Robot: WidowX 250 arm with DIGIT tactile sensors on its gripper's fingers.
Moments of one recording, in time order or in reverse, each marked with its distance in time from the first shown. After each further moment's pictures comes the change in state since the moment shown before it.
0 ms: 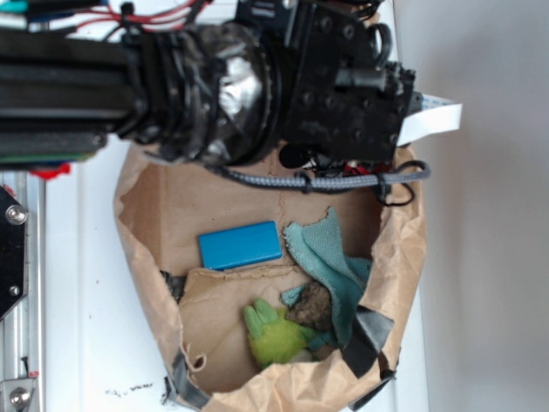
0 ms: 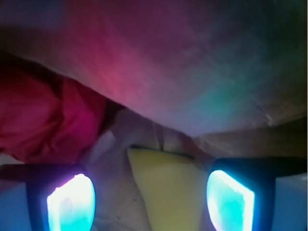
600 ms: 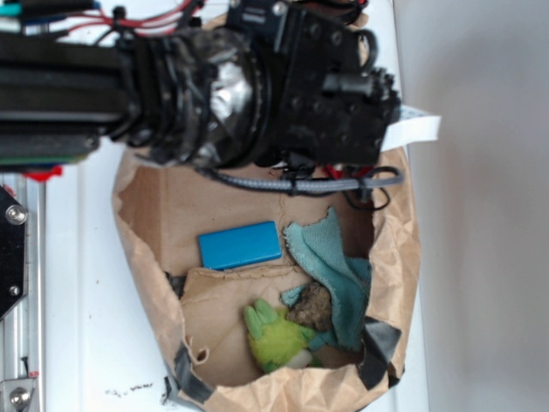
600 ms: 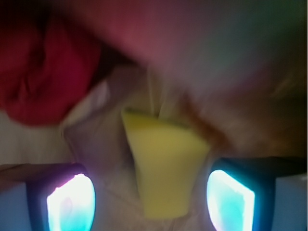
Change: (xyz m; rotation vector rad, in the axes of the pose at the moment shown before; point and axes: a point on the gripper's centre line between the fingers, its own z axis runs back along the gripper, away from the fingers) arm -0.019 -0.002 -0.005 0.009 0.071 -0.100
